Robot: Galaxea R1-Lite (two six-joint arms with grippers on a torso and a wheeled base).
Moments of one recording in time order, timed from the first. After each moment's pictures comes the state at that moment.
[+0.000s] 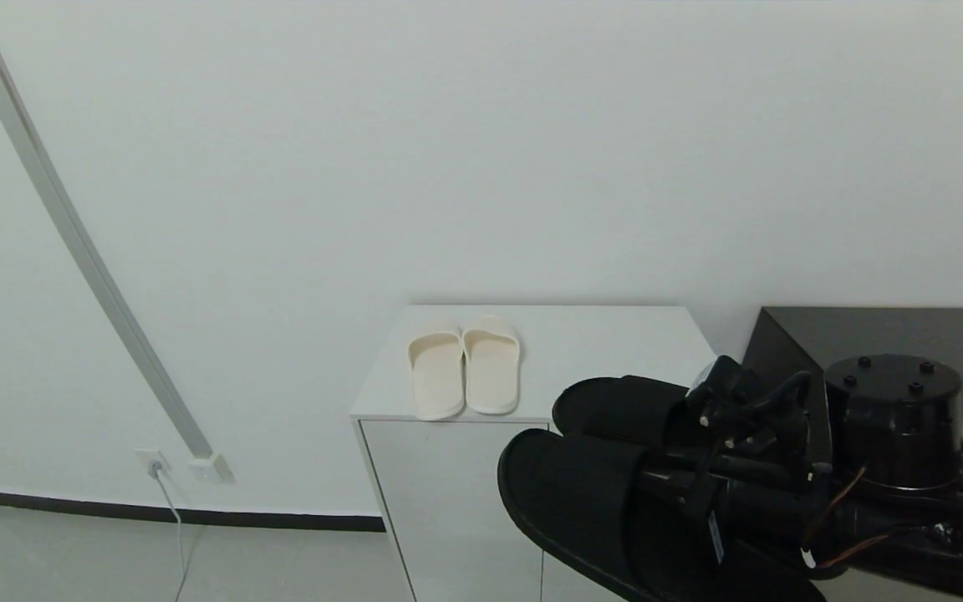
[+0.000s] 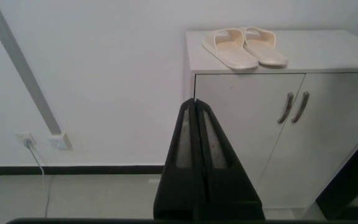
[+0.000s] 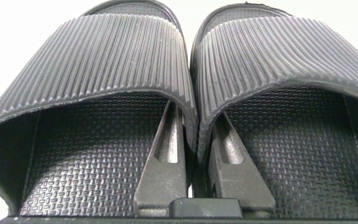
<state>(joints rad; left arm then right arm) 0.00 0.00 0.00 0.00 0.00 0.01 0.71 1.60 -0.54 -0.72 0.15 -0.13</state>
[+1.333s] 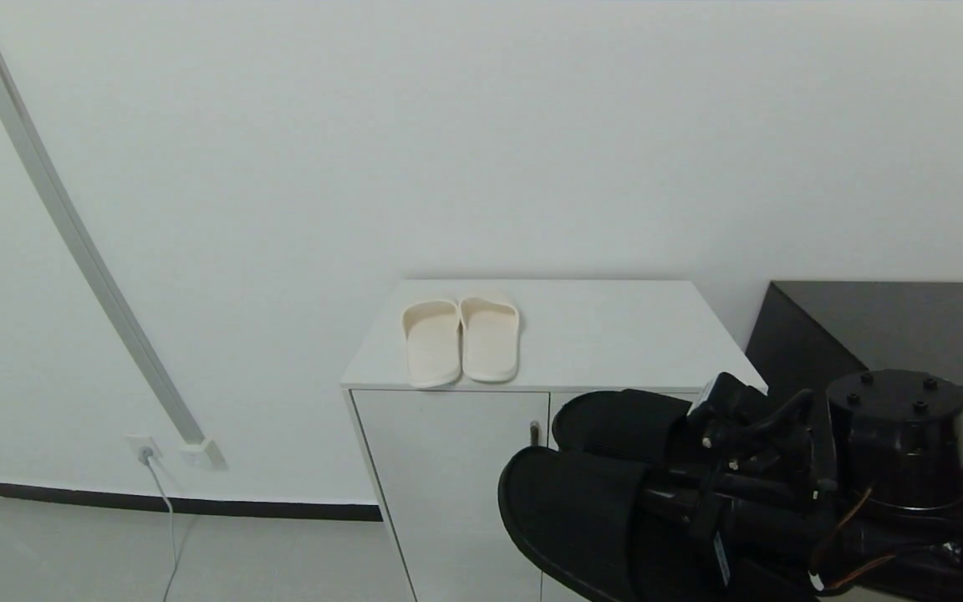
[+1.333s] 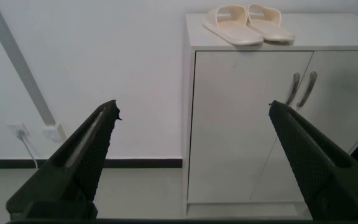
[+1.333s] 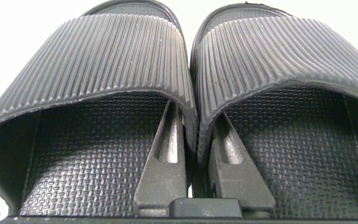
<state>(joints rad) 0.00 0.00 0.00 0.00 0.00 0.00 0.73 1.59 -0.50 -0.73 0.16 -0.13</state>
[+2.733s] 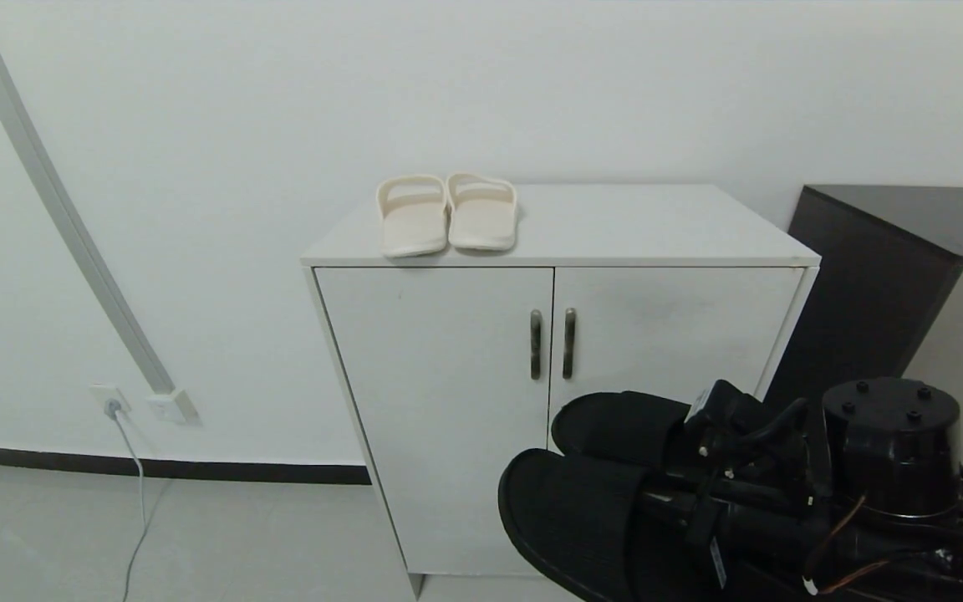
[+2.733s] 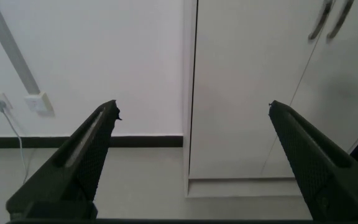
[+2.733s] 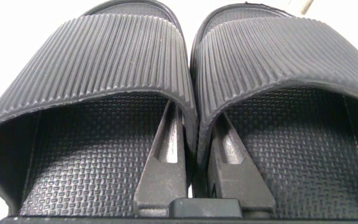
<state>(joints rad) 0.00 0.00 0.00 0.00 0.00 0.00 0.73 1.61 -0.48 -0.78 0.15 -0.15</state>
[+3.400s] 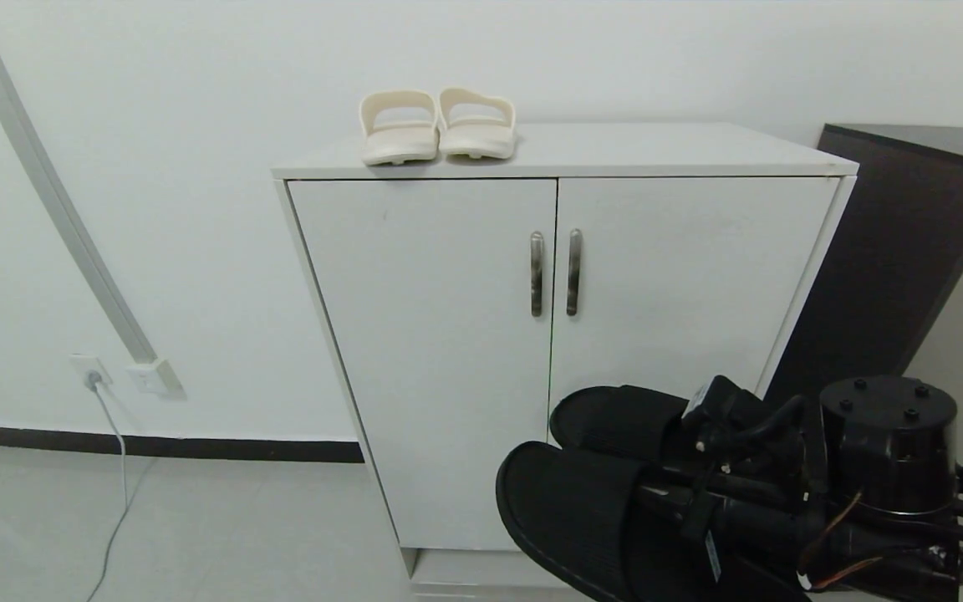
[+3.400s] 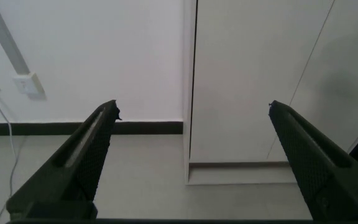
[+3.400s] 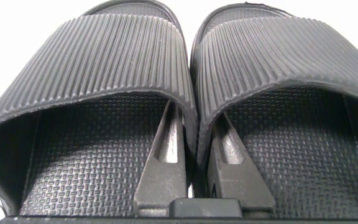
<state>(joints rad) 0.00 0.00 0.00 0.01 0.00 0.01 0.73 1.63 -0.48 -0.82 0.15 -0.15</state>
